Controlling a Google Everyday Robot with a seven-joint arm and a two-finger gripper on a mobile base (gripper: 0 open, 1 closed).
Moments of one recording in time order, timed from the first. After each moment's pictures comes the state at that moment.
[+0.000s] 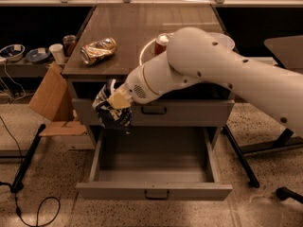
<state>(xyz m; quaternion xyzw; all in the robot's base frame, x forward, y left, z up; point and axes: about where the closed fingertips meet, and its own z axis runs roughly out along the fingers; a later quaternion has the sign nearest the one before) 0.536 0.092 0.839 -0.48 0.77 0.28 0.32</state>
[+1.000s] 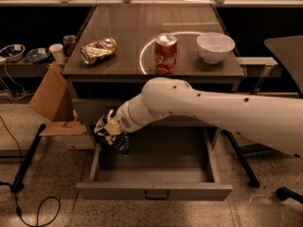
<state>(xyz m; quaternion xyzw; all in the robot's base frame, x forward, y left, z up) 0.544 0.121 0.712 -0.44 0.82 0.26 0.28</state>
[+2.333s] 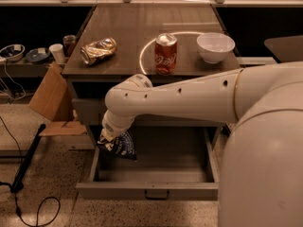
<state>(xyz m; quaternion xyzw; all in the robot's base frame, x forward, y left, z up) 0.569 0.138 0.630 -0.44 0.87 0.12 0.17</state>
